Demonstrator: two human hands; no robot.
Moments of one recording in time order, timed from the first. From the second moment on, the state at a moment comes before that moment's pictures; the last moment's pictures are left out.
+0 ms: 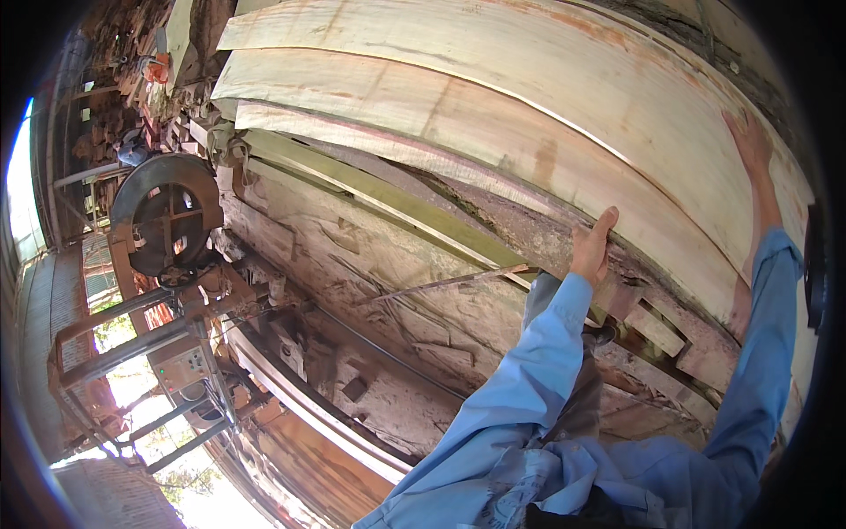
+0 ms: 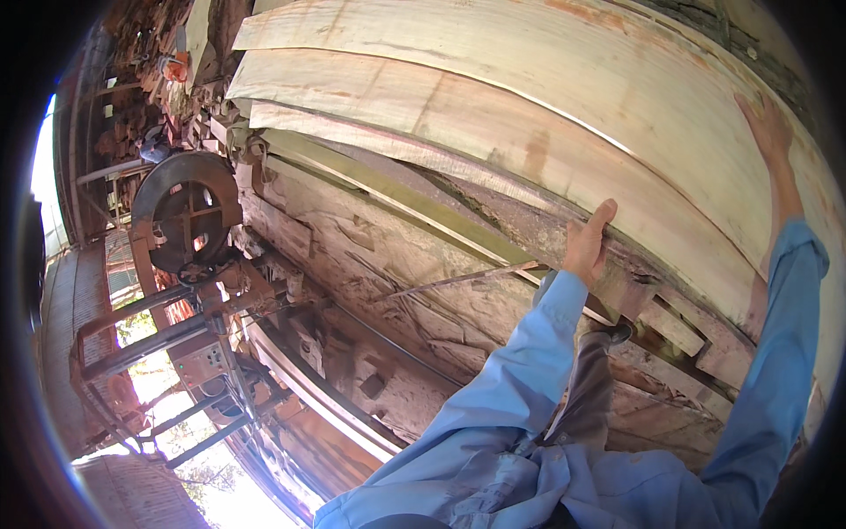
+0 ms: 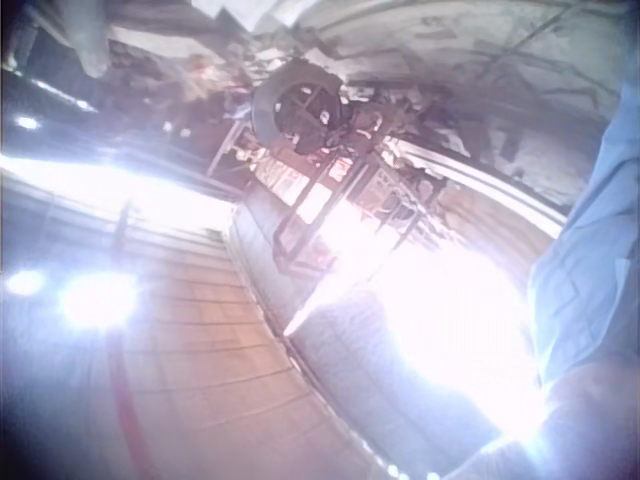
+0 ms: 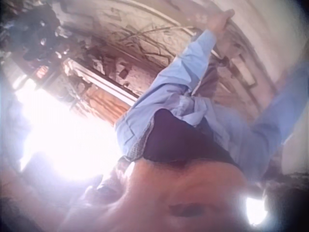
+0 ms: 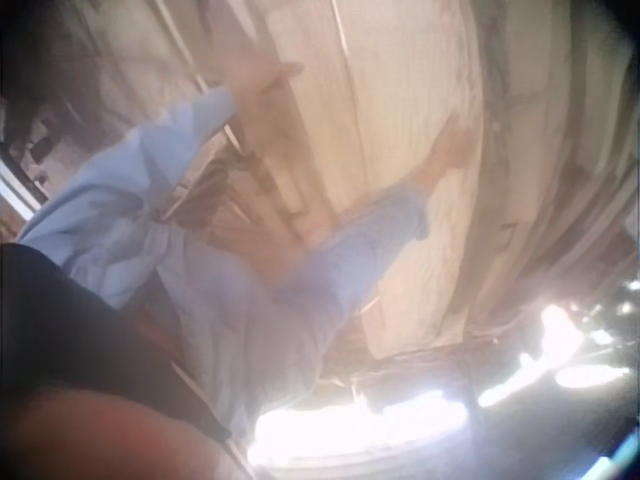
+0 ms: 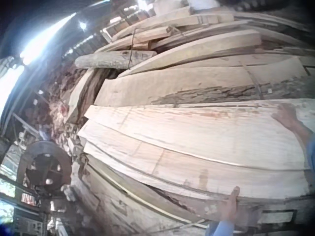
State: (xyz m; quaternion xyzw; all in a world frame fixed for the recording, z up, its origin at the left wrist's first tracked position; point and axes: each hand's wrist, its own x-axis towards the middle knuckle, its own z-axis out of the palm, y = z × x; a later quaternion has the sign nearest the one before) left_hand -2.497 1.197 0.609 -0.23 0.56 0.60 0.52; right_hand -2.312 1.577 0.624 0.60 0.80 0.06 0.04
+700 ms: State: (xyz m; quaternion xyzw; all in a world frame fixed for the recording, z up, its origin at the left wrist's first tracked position) left_hand -2.501 1.200 0.620 -0.23 0.59 0.56 0.54; right_hand -2.321 1.568 0.631 0.56 0.82 0.10 -0.04
